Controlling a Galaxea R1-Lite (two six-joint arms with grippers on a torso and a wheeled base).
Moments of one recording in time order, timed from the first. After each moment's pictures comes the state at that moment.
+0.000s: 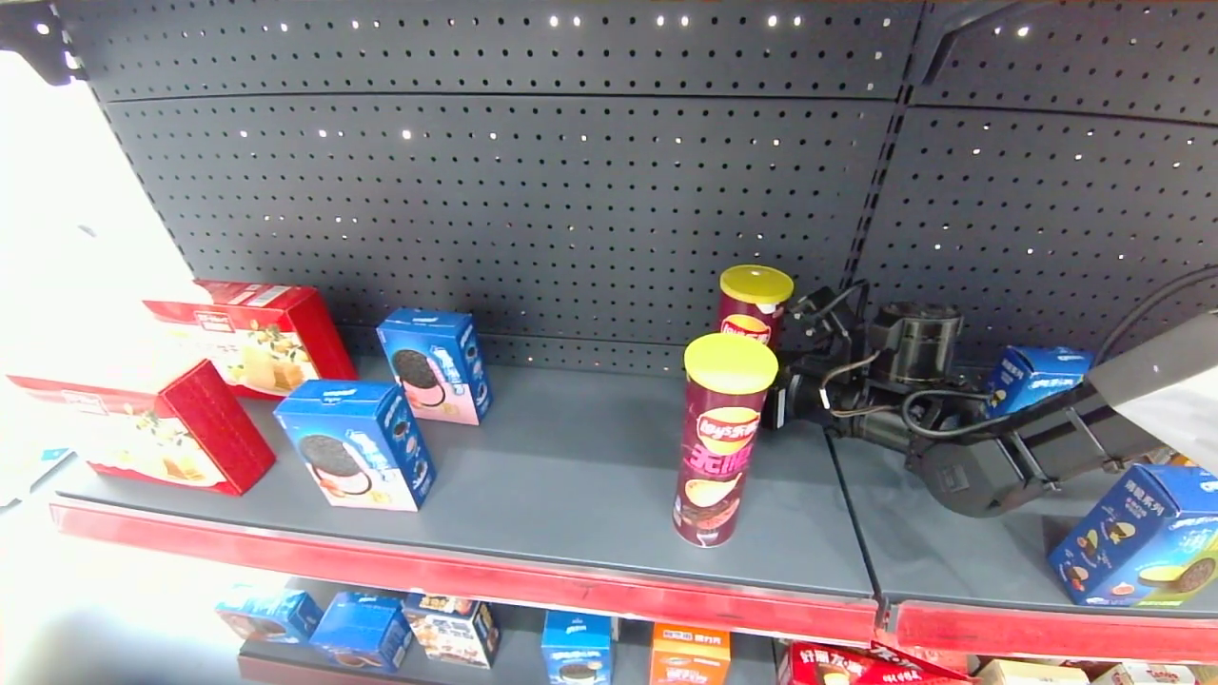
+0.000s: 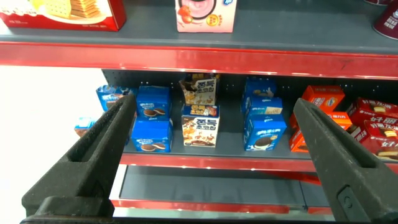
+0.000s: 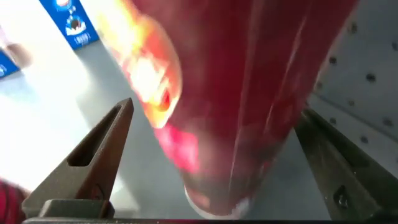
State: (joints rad) left arm -0.16 0.09 0.00 0.00 0.07 -0.04; right arm 0.36 2.09 -1.10 -0.90 0.39 -0.07
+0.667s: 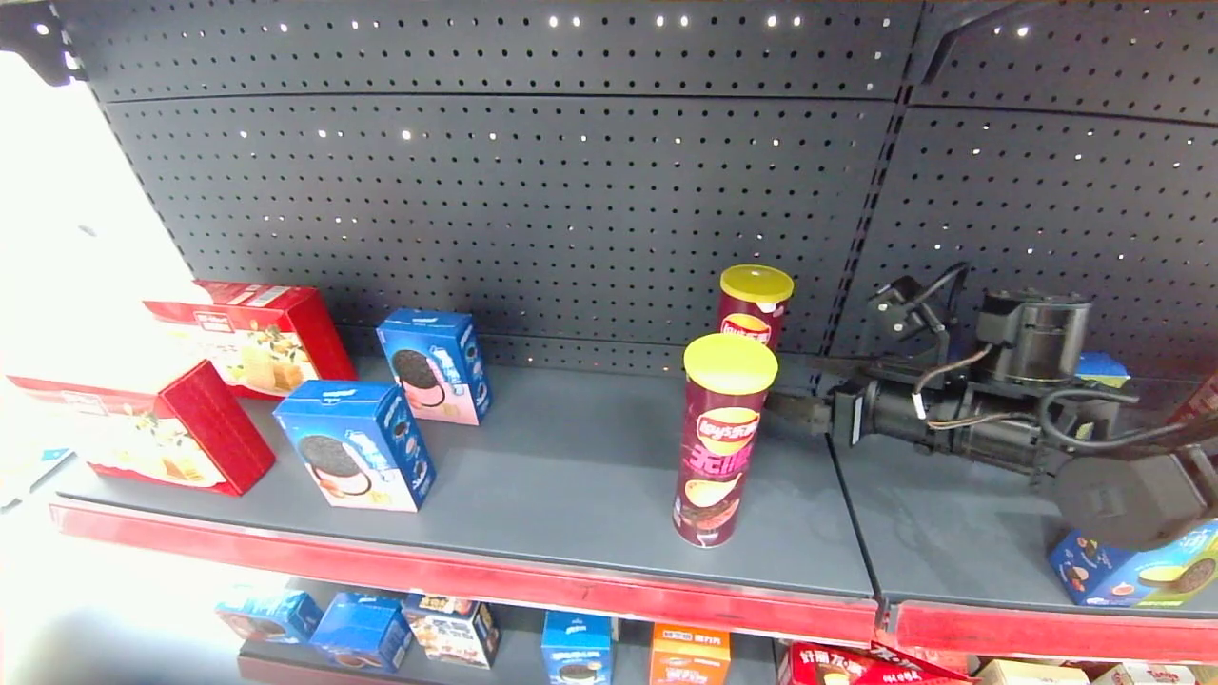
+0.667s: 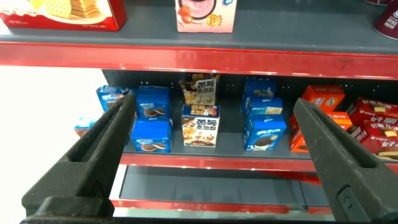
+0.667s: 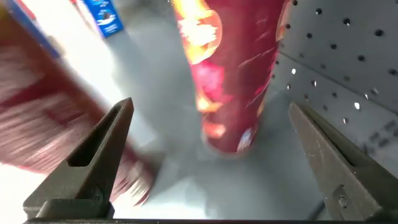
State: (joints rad) left arm -0.16 0.09 0.00 0.00 0.07 -0.04; right arm 0.32 1.81 -0.86 -0.80 0.44 -0.06
